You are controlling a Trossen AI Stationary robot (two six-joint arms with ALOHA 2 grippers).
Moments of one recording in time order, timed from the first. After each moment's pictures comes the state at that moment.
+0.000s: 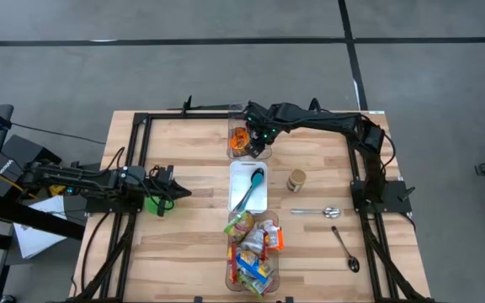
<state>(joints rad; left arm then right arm) -0.06 0.34 0.01 0.11 0.00 -0.30 -0.41 1.99 1.65 -0.89 -0.03 0.28</state>
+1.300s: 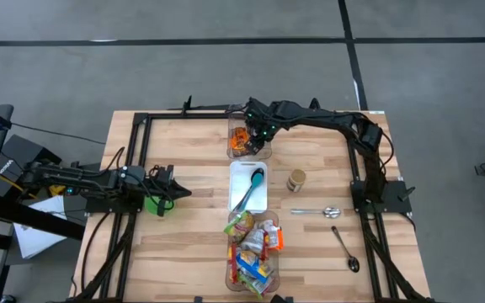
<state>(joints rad) -0.06 0.34 0.01 0.11 0.00 -0.30 -0.45 2.02 1.65 -0.84 -0.05 0.23</state>
